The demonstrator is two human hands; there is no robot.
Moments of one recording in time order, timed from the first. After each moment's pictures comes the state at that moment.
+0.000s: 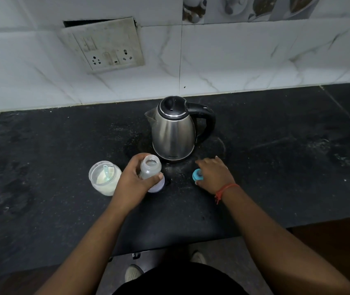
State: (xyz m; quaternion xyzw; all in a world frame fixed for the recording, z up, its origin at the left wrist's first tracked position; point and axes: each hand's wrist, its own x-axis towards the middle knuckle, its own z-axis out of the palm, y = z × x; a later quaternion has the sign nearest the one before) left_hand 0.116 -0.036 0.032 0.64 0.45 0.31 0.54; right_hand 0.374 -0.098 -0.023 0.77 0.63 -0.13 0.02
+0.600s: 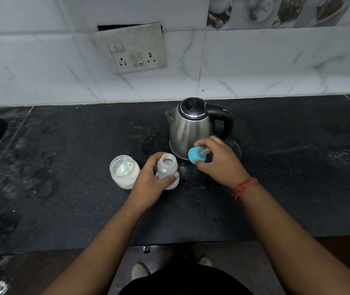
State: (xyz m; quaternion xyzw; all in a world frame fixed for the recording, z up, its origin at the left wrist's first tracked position) left_hand 0.109 -0.050 0.038 0.65 0.43 0.32 0.54; right_hand 0.329 -0.092 0.071 0.69 0.59 -0.23 -0.34
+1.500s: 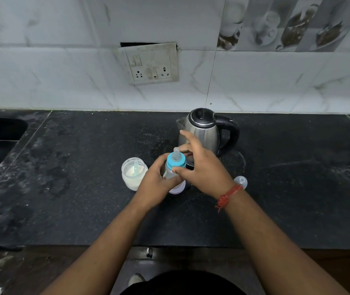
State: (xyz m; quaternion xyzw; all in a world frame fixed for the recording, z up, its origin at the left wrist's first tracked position) left_hand 0.097 -0.061 0.066 0.67 0.40 0.34 0.53; right_hand 0.257 -0.101 0.119 0.62 0.67 -0.23 -0.34
